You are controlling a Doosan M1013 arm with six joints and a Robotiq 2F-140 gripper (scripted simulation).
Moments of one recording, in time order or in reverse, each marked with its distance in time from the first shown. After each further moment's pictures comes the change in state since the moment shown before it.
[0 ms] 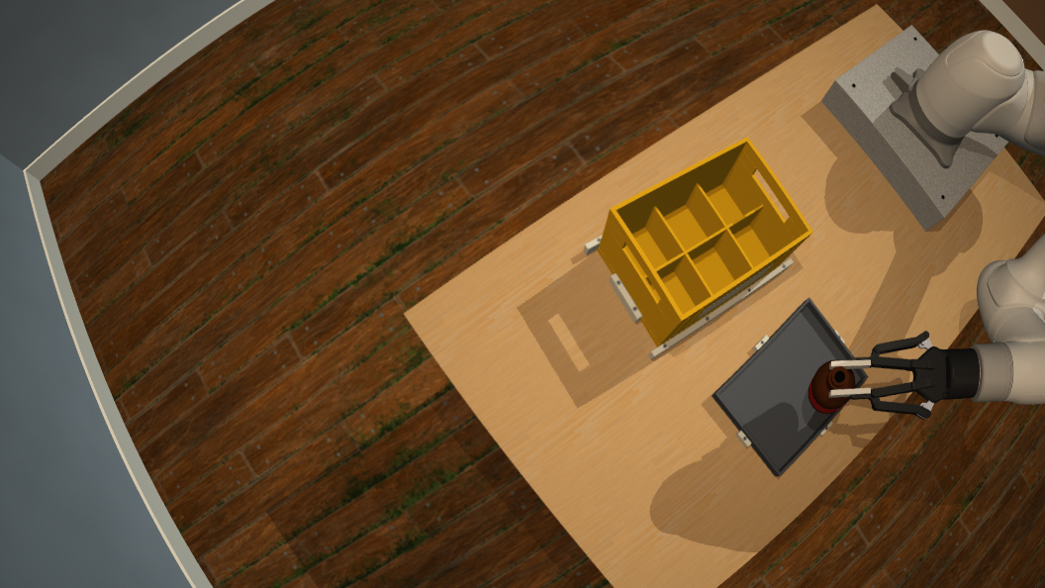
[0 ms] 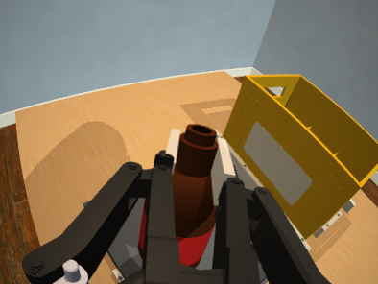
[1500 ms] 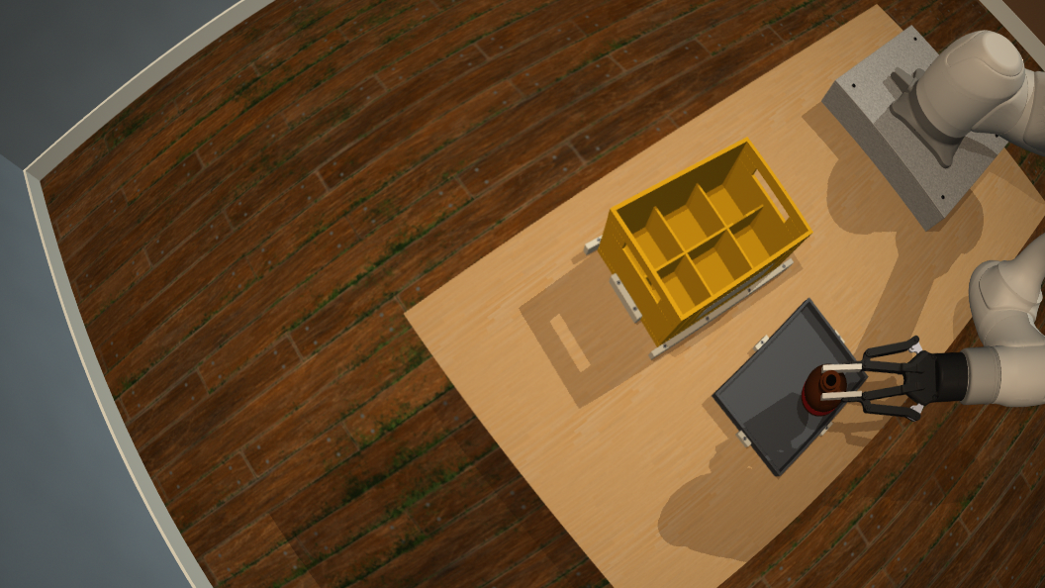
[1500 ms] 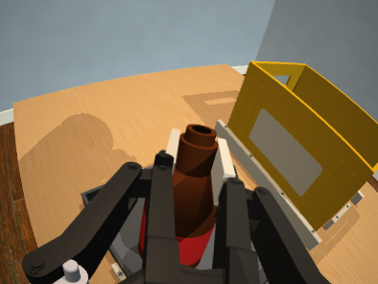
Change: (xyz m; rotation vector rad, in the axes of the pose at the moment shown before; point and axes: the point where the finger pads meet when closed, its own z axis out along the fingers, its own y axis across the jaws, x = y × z) arm -0.027 0.000 0.010 0.001 0.001 0.005
